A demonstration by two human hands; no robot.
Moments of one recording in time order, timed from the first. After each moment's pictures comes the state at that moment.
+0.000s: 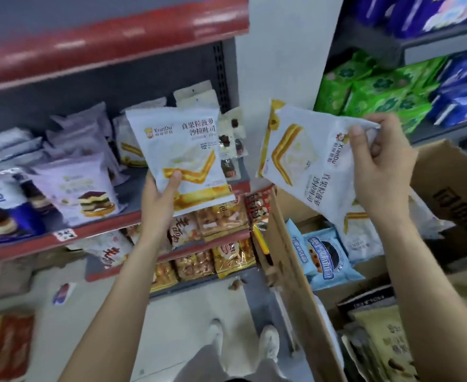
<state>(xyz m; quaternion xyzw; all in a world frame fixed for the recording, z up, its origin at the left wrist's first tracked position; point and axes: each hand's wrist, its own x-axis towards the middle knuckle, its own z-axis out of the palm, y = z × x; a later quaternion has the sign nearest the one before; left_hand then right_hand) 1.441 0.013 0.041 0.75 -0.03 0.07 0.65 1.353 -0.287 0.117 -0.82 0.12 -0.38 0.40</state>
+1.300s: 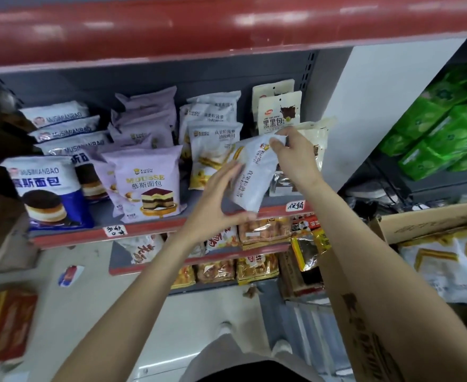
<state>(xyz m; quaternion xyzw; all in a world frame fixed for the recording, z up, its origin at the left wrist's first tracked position) 1.512 0.120 -0.004 0.84 -0.27 -0.03 0.48 1.549 -0.070 0.061 -0.87 0.09 -0.07 0.48</state>
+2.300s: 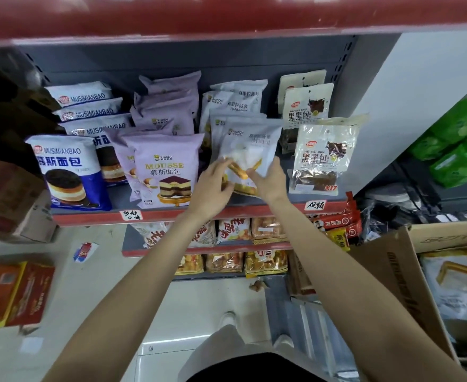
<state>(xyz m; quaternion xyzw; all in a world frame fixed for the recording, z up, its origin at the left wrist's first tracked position) 1.550 0.141 -0.033 0.93 -0.11 -0.02 0.34 1.569 -0.008 -0.045 -0.86 0.14 -0.01 0.50</state>
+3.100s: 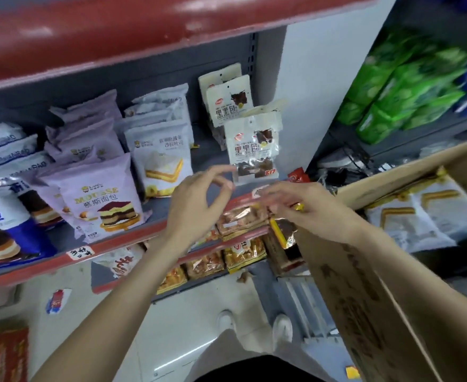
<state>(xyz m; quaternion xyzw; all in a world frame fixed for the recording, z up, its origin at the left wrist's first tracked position) 1.491 0.068 0.049 0.87 -0.27 0.04 0.41 1.420 -0.145 0.072 -0.90 -0.09 0.08 0.41</state>
